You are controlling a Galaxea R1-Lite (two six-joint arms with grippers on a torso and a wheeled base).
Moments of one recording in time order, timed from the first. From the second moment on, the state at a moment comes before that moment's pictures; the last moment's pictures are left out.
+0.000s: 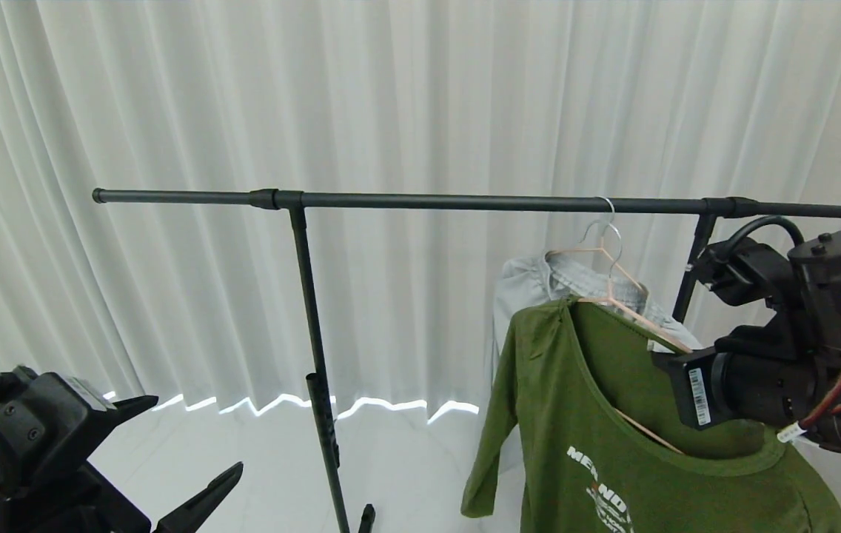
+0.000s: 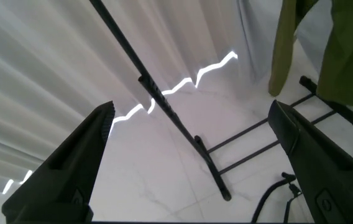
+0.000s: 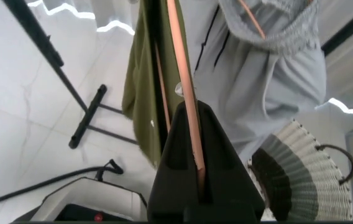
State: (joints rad) left arm -0.37 1.00 -0.28 -0.34 0.01 0.37; right arm 0.77 1.39 -0.86 0.04 -0.39 0.22
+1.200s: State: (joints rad) left arm -0.43 0.97 -0.26 -0.34 0.01 0.37; right arm 0.64 1.54 -1.04 -0.09 -0.23 0.14
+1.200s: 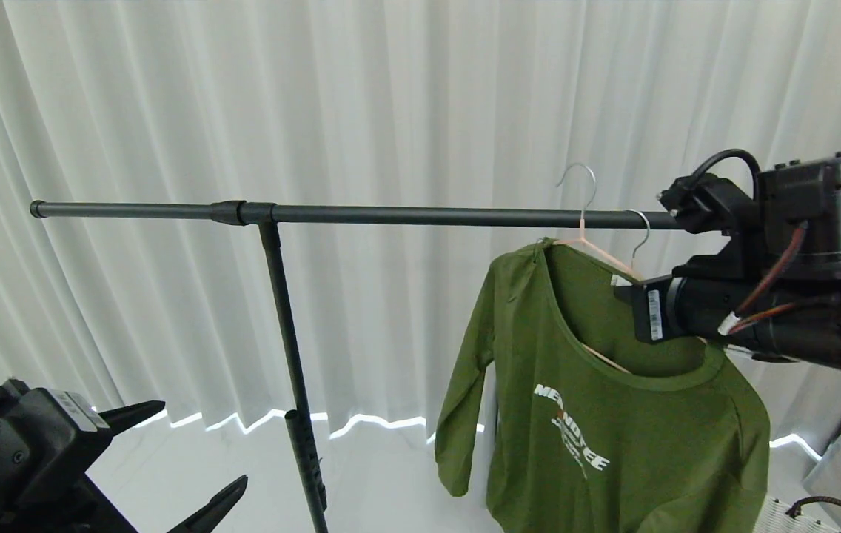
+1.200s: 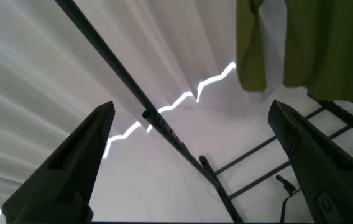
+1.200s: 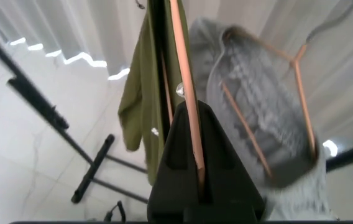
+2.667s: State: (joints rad) left arm -0.42 0.92 -0.20 -0.34 0.02 0.37; right arm 0.62 1.71 -1.13 -0.11 -0.28 0.14
